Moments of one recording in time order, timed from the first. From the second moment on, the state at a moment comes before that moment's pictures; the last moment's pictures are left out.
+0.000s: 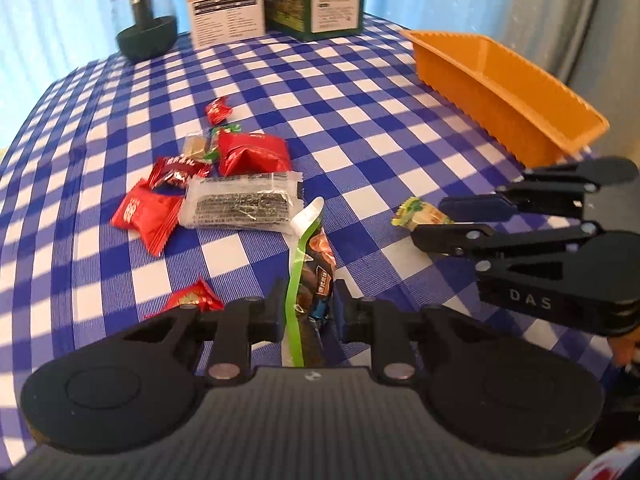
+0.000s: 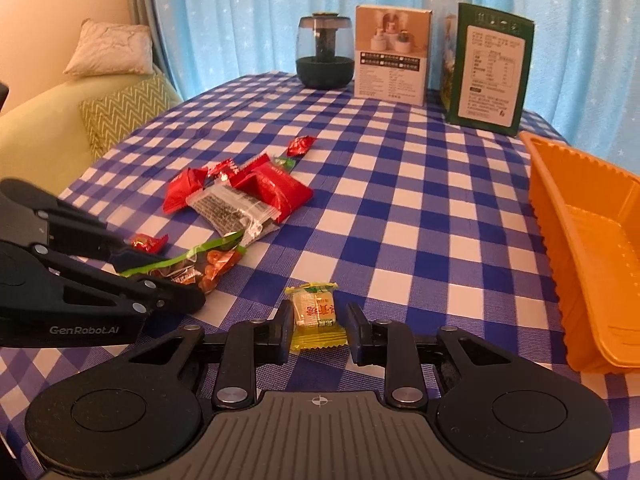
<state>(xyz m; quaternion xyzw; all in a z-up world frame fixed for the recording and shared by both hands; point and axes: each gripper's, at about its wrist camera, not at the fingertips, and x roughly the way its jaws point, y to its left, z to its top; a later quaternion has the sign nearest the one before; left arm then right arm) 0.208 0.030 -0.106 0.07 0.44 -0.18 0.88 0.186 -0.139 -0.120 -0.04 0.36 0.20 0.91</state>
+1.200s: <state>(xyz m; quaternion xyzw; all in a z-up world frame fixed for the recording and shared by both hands) 0.221 -0.132 -0.022 -0.04 0.36 -0.24 0.90 0.175 -0.325 -0.033 0.04 0.26 0.01 0.97</state>
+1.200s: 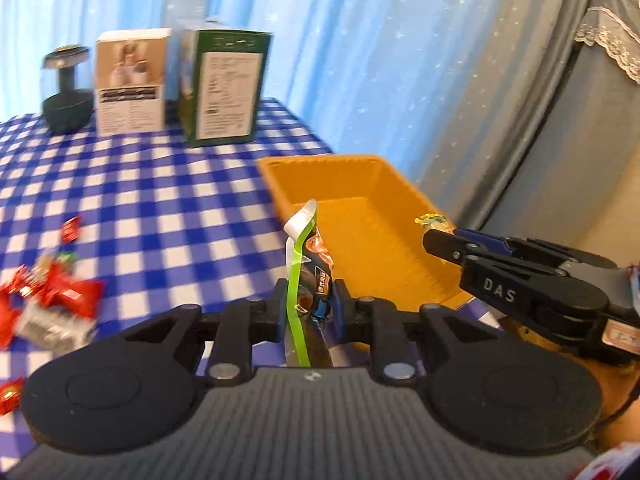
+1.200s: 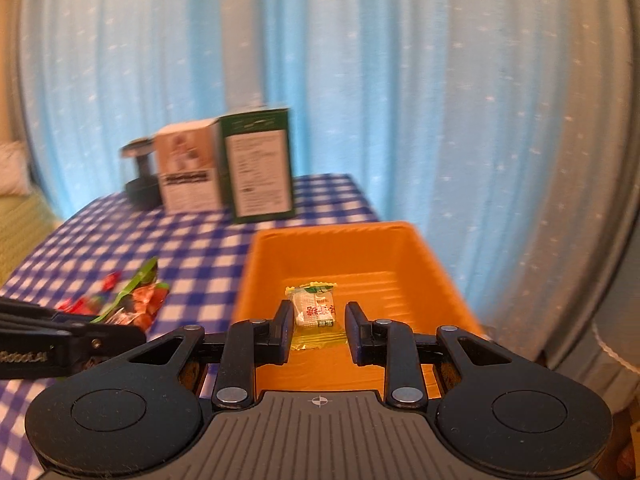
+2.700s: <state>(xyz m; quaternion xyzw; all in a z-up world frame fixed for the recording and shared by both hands) 0.248 -0.165 -0.053 -0.03 0.37 -0.22 0.90 0.189 -0.395 -0.055 0.15 0.25 -0.04 0.95</state>
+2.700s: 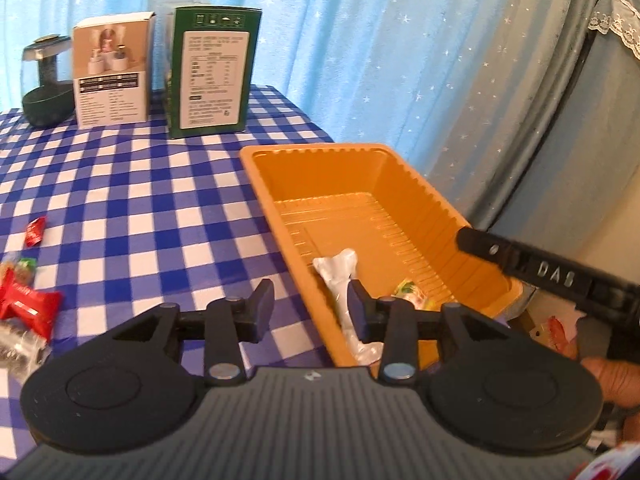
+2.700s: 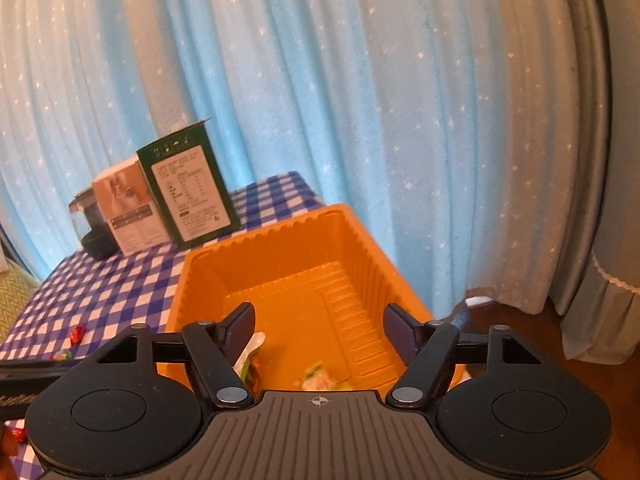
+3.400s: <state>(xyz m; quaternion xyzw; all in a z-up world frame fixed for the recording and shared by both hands) 0.170 -0.073 -0.029 -0.02 0.35 -0.14 0.93 0.123 -0.304 -0.039 0.12 0.25 0.05 0.96</state>
